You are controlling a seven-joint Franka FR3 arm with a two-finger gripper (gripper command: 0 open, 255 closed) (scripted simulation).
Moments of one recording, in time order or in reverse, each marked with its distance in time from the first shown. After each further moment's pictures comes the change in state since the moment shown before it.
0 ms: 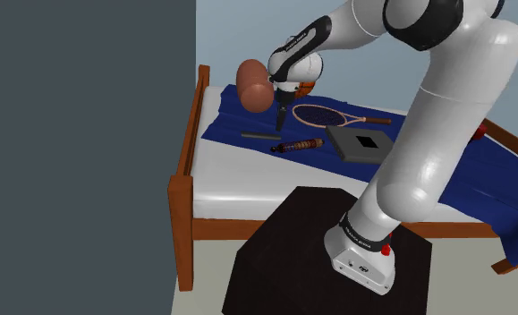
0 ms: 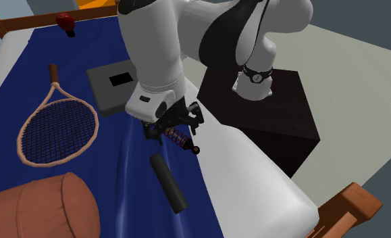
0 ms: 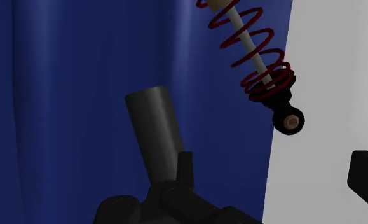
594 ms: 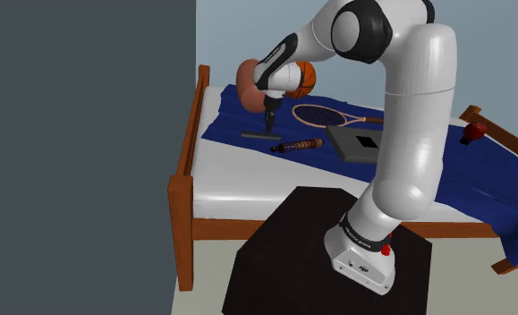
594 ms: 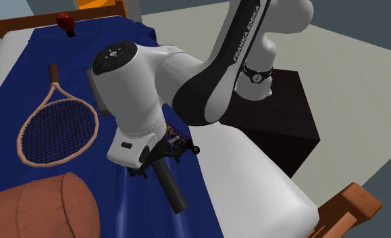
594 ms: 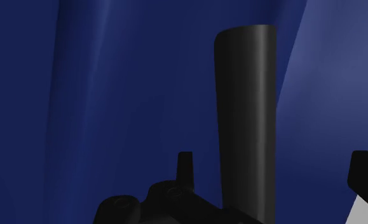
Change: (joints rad) arm -0.097 0.299 0.092 0.237 0.158 0.055 -0.247
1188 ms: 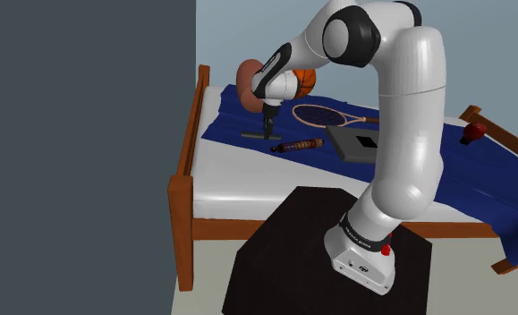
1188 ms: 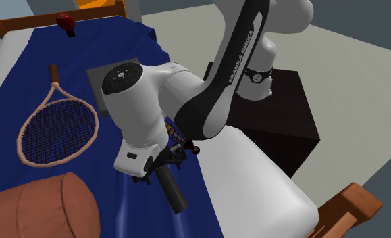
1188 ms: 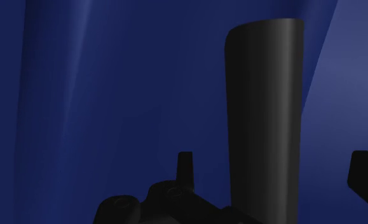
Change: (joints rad) arm -0.020 0.066 0.028 0.000 0.038 0.063 -0.029
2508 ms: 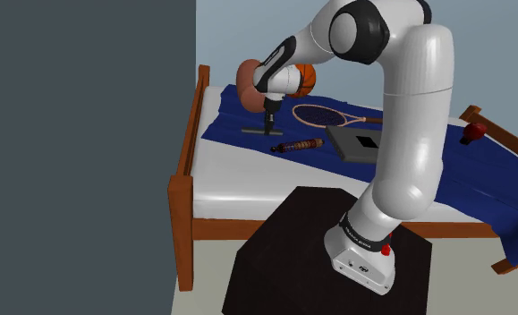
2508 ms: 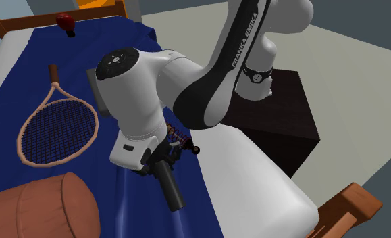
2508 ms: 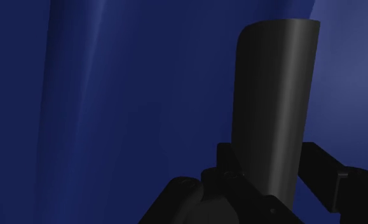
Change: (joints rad) arm 0.014 -0.051 -0.021 -0.006 -0.028 -0.042 0.017
